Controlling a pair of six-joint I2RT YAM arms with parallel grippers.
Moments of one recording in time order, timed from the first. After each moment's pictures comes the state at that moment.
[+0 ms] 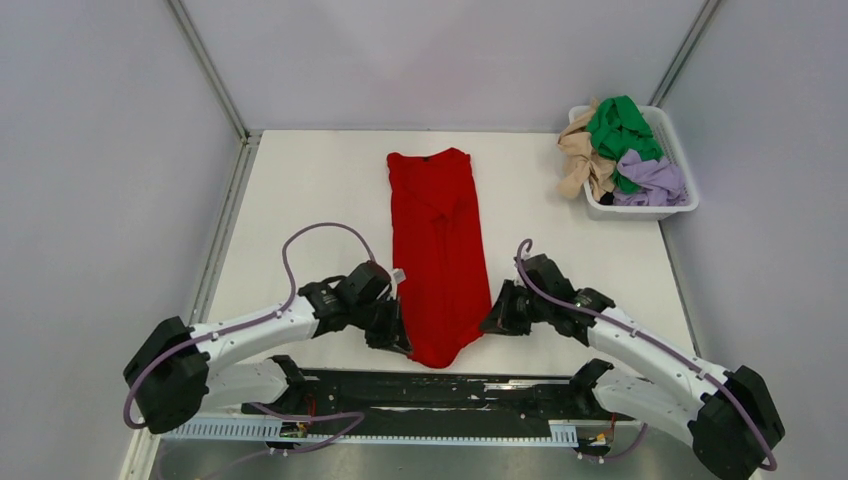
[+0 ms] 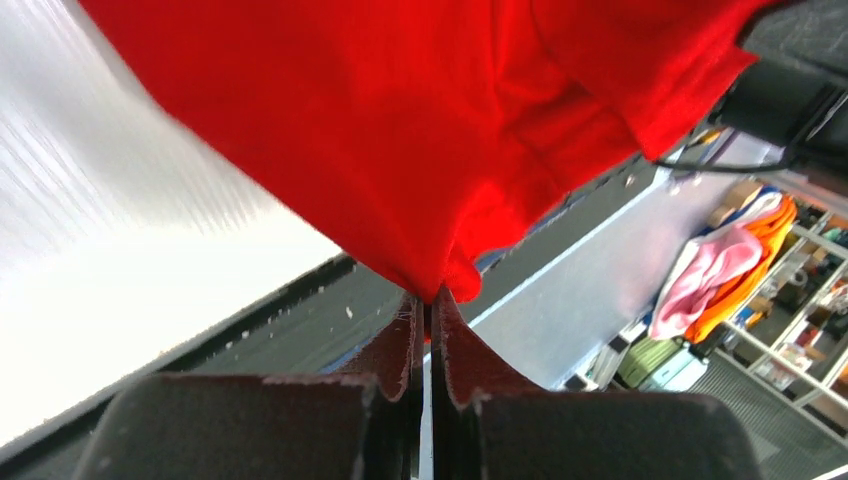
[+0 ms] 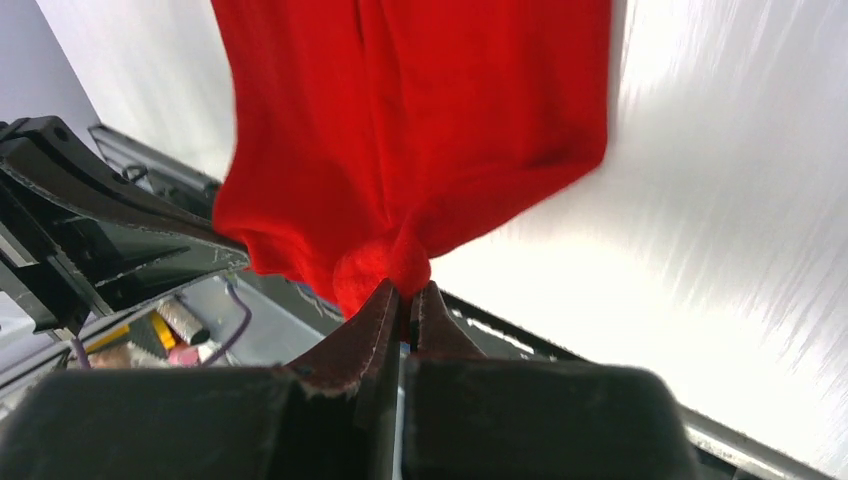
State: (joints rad) left arm -0.88 1.11 0.55 -0.43 0.39 -0.92; right arm 0.67 0.92 0.48 -0.46 -0.33 0.97
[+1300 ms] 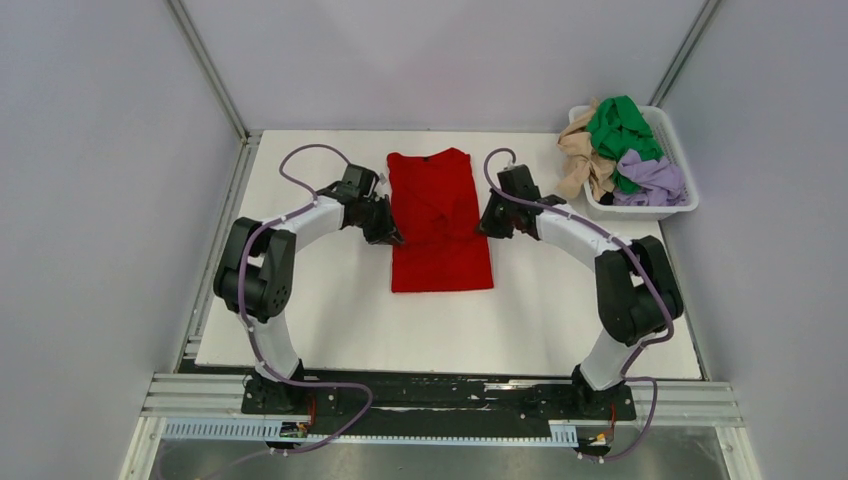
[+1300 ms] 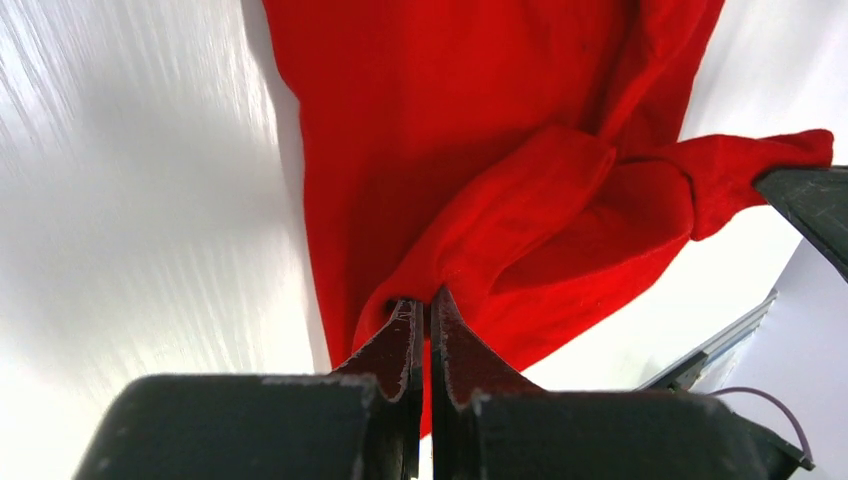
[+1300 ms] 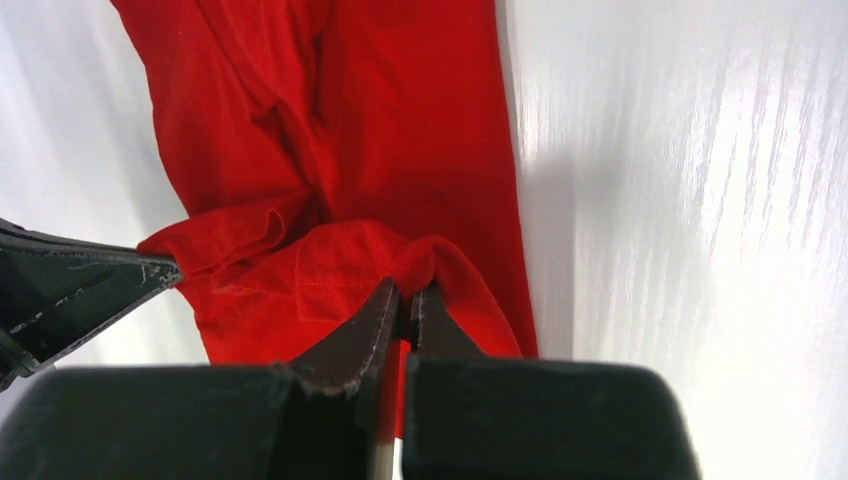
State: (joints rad) left arm -0.36 1.81 1.18 -0.38 0.38 -0.60; right arm 0.40 1.71 1.14 -0.31 -0.11 0.70
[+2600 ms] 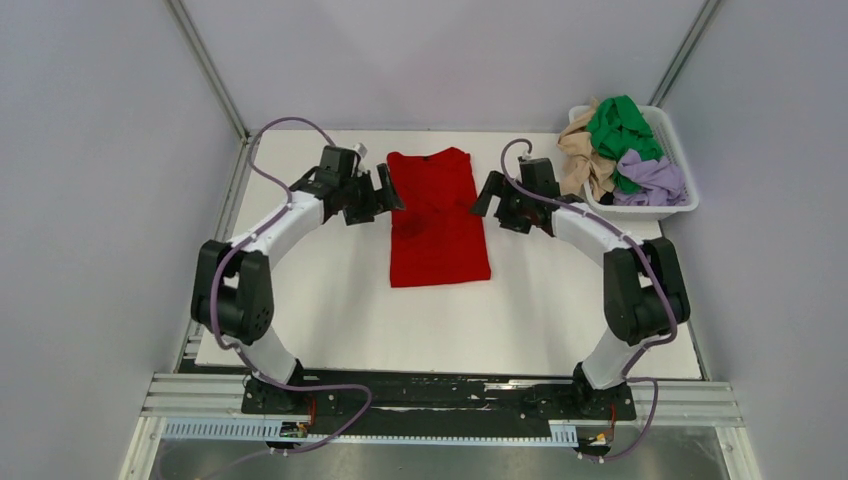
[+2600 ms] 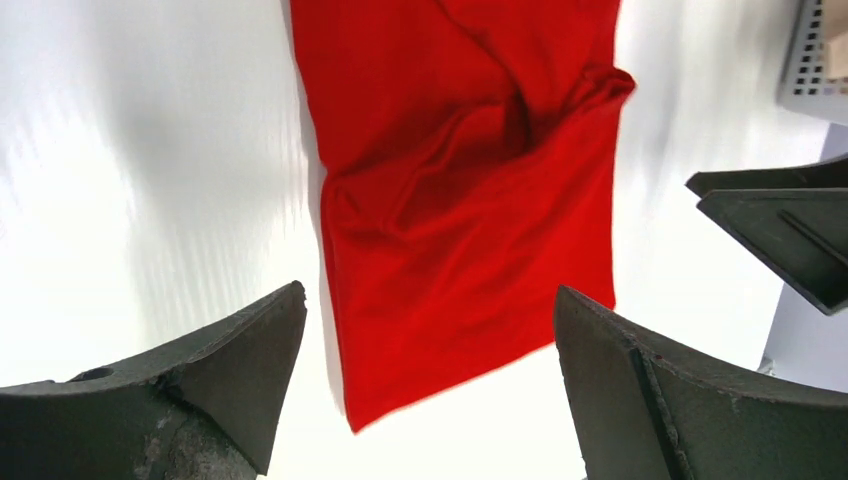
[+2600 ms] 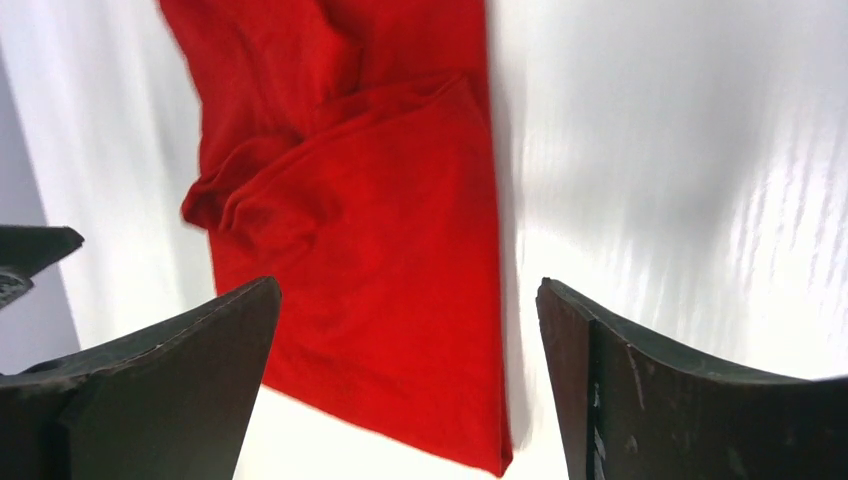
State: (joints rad) left arm -0.30 1.74 1.29 -0.38 0.29 -0.57; right arm 0.29 1.75 1.17 -0.21 -0.22 0.62
